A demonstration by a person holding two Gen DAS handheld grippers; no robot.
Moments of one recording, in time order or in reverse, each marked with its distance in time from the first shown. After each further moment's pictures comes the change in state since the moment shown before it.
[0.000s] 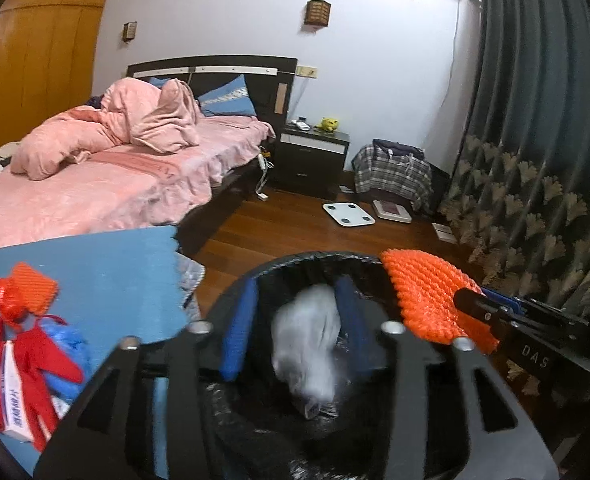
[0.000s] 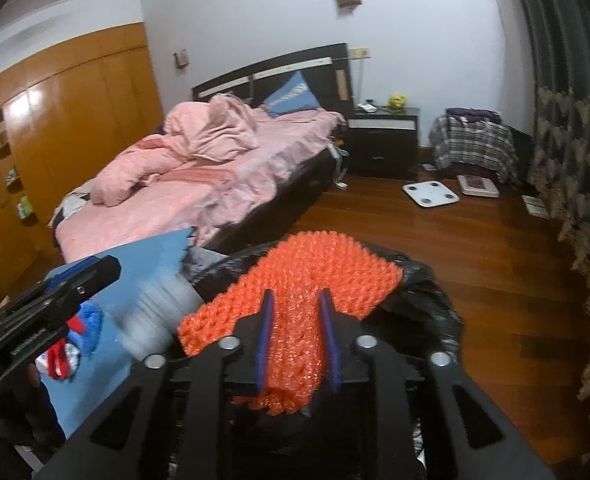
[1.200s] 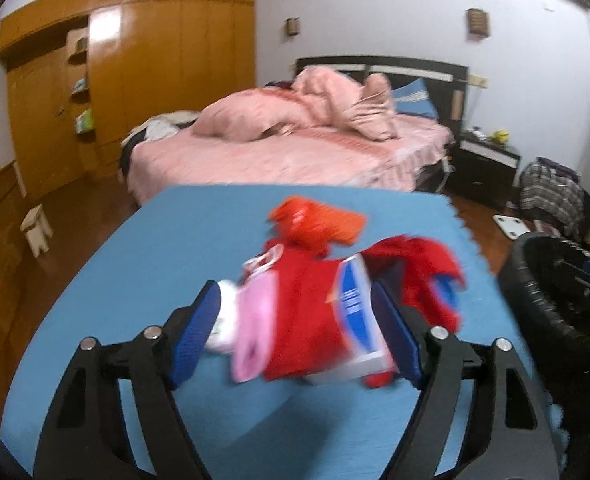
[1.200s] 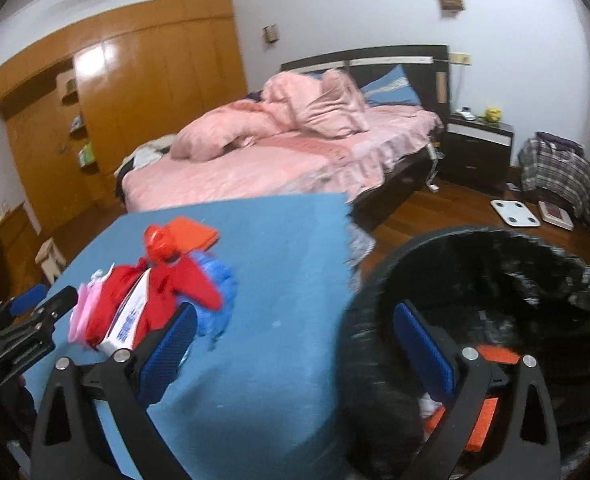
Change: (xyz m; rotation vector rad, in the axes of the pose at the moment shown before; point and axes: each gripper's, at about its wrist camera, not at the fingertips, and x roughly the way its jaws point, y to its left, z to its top) left arm -0.150 0.236 -0.073 -0.179 0.011 0.600; right arm 0.040 0.222 -0.057 -0.210 0.052 0.235
